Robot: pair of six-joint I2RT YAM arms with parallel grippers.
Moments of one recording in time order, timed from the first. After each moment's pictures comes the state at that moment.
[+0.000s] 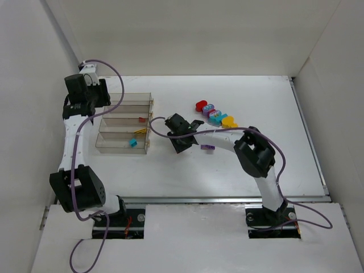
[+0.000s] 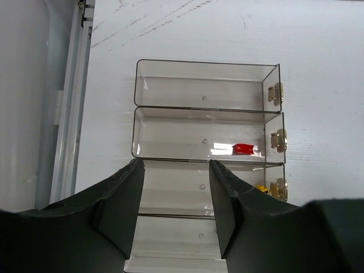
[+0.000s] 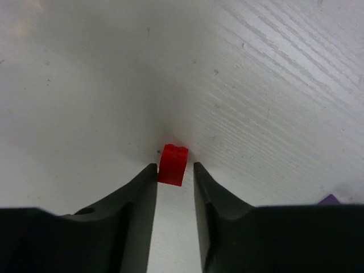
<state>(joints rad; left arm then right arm) 0.21 1.42 1.33 -0.40 0.19 0.05 0.88 2.11 1.59 -0.54 0.10 0.31</state>
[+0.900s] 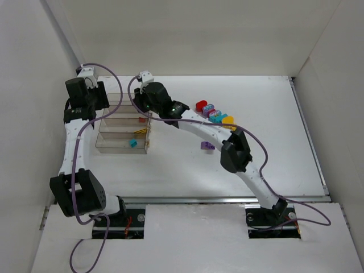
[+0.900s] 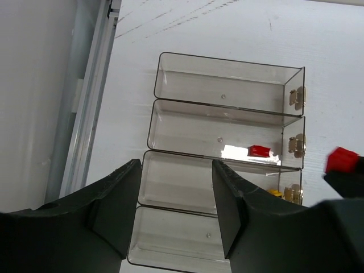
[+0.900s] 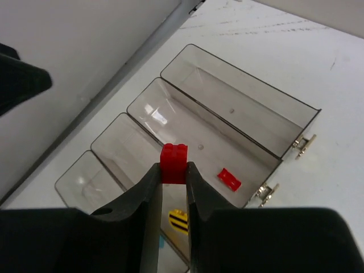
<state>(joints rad) 0.21 1.37 1.26 -0.36 0.10 0.02 0.90 2.40 2.34 -0.19 0.08 0.27</state>
